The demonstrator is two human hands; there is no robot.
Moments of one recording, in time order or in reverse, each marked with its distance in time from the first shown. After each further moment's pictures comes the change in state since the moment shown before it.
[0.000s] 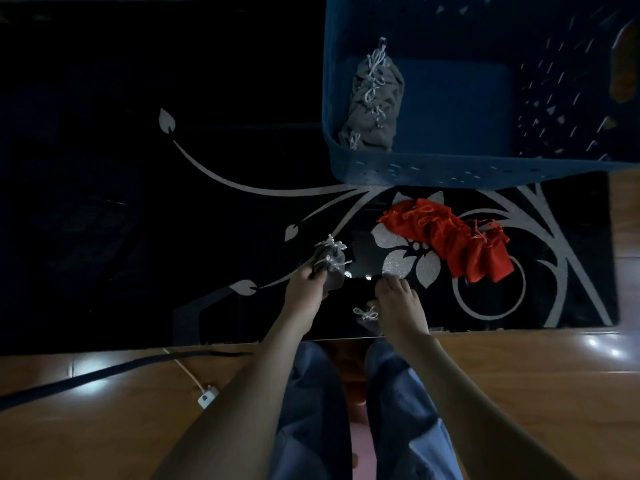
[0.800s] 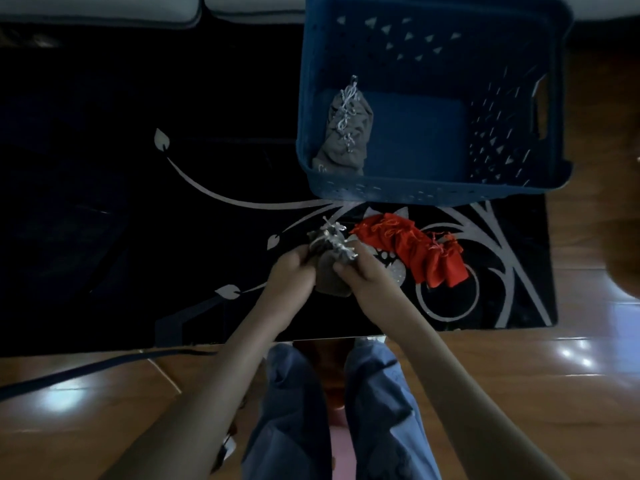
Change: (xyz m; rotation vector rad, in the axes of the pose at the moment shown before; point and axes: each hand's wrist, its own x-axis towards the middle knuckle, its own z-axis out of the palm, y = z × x) left_hand -0.084 0.075 -0.005 0.168 -0.153 0.297; right_hand -0.030 -0.051 -0.129 1.108 -0.007 -0.101
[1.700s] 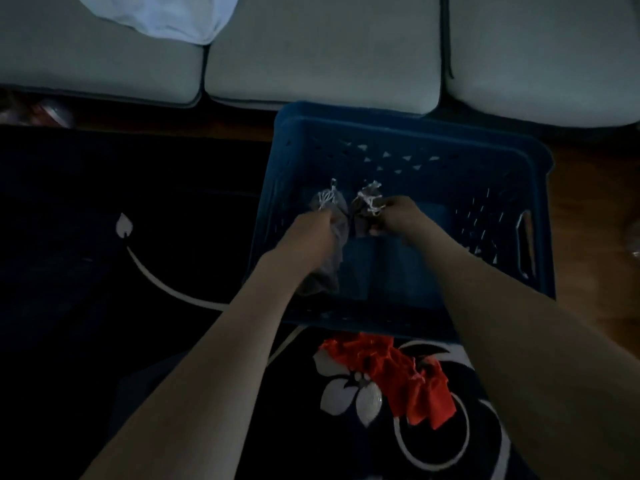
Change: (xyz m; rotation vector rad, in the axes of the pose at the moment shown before) left_hand 0.160 0.174 0.030 0.814 -0.001 0.208; right_hand 0.267 -0.063 -0.162 -0.144 0.205 0.305
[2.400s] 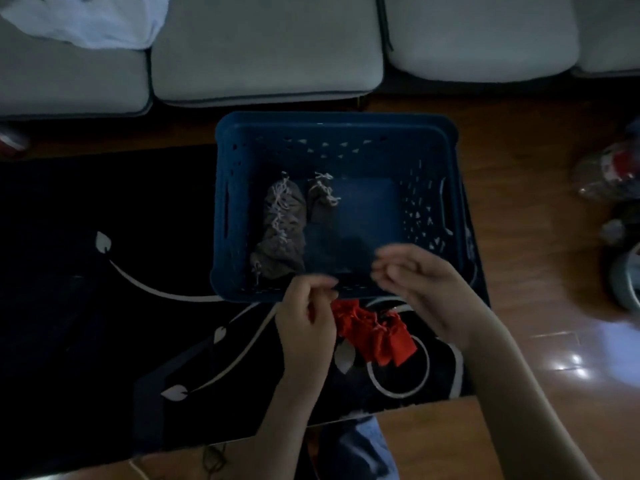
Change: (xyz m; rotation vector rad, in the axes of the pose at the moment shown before) left_hand -0.128 0.045 0.079 -0.658 0.641 0.265; right_hand -0.207 0.057 -0.082 0.587 -0.261 -0.217
